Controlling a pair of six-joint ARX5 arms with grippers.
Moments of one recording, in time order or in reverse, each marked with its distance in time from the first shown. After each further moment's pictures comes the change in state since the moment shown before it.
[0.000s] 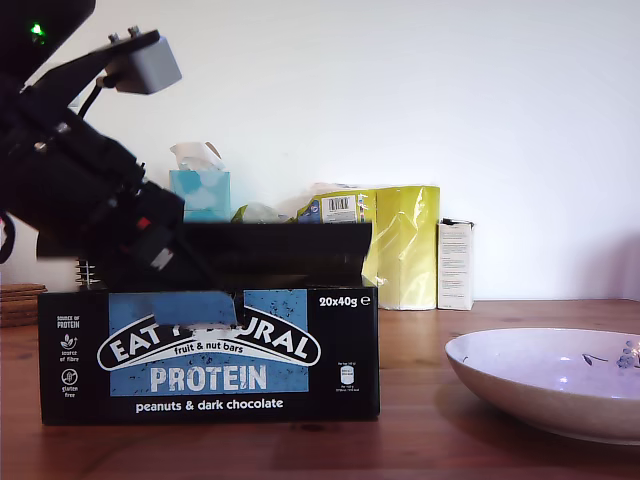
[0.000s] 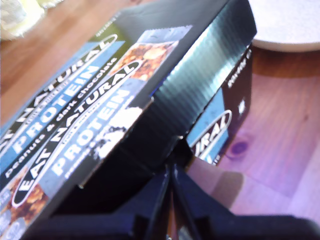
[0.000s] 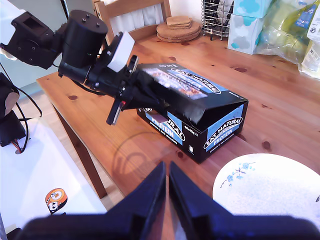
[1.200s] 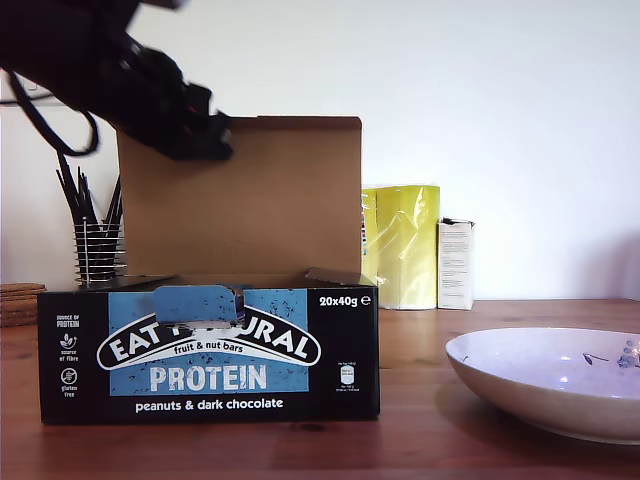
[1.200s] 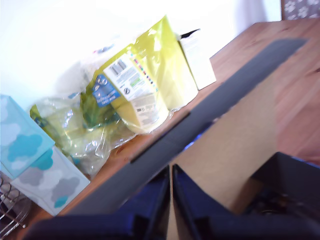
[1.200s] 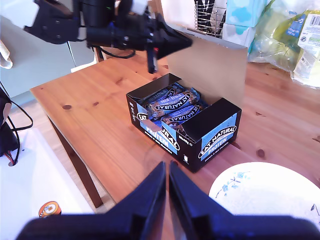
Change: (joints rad) left arm 0.192 0.175 0.306 0.166 0.022 0.079; right arm 0.000 0.035 0.000 0.056 0.019 0.020
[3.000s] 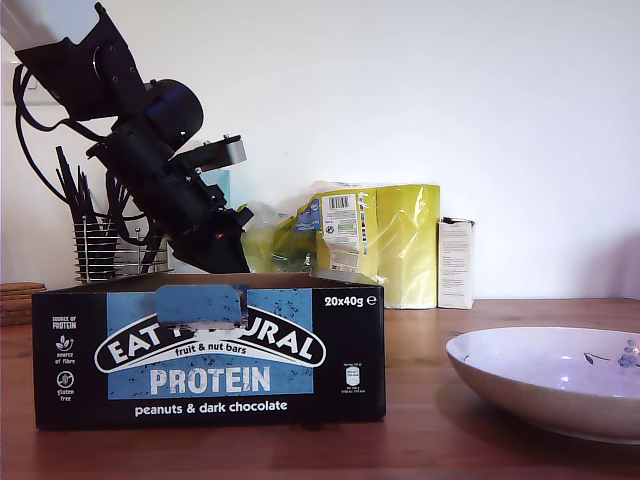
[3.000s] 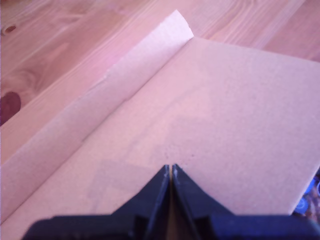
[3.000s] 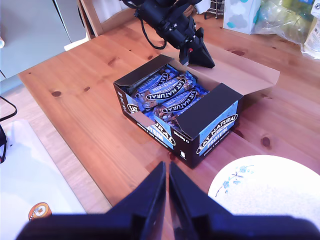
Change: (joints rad) left arm 0.171 0.539 0.629 -0.714 0.324 -0.032; right arm 0.000 0.221 0.000 0.103 0.000 -0.001
